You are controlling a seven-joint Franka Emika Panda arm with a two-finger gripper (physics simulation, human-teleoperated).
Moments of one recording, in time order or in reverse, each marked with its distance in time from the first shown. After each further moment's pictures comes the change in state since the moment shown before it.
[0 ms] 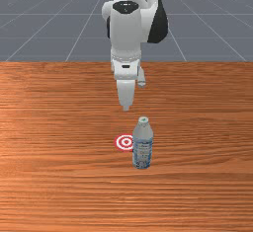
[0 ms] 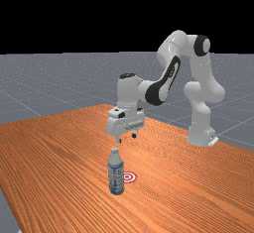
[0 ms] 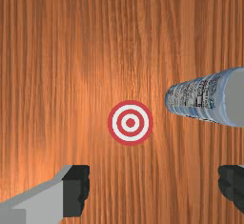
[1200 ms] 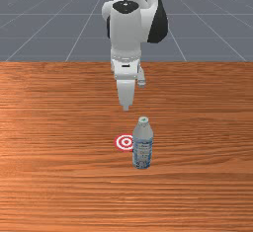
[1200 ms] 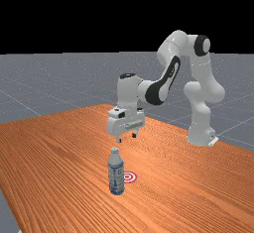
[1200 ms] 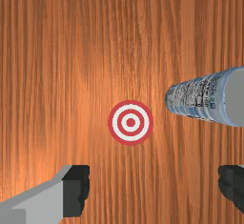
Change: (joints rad) arm 0.000 -0.003 0.000 -0.002 -0.001 -0.001 0.000
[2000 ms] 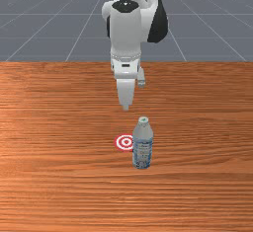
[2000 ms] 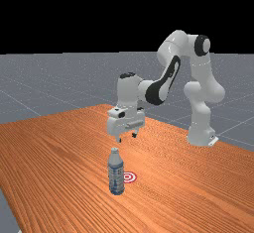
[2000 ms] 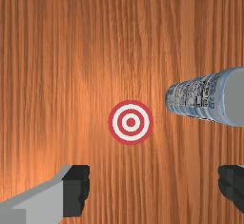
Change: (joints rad) arm 0.000 -0.003 0.000 -0.001 0.000 -0.002 0.000
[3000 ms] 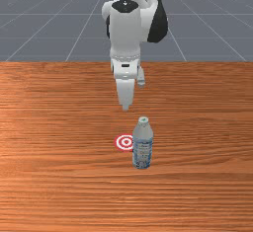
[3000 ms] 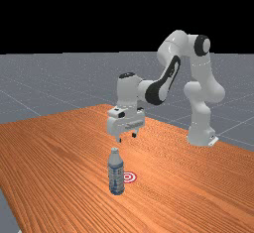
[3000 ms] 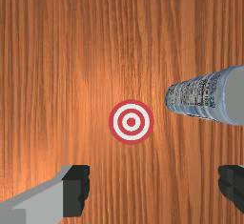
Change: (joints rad) arm 0.000 0.001 -0.001 0.003 0.000 -0.006 0.003
